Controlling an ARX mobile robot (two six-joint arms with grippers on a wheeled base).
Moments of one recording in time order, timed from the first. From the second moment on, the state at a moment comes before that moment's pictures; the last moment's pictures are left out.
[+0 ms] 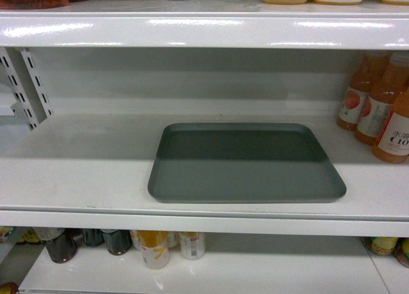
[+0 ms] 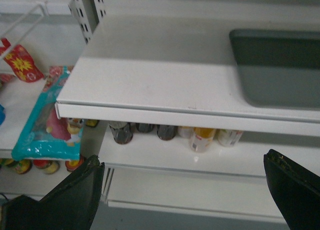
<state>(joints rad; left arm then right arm) -0.14 0.50 0.16 -0.06 -0.22 -0.10 0.04 0.43 0.14 -0.06 -0.14 0.01</state>
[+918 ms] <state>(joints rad) -0.26 2.19 1.13 0.25 -0.15 -0.18 0.09 2.17 1.15 0.23 -0.09 0.05</state>
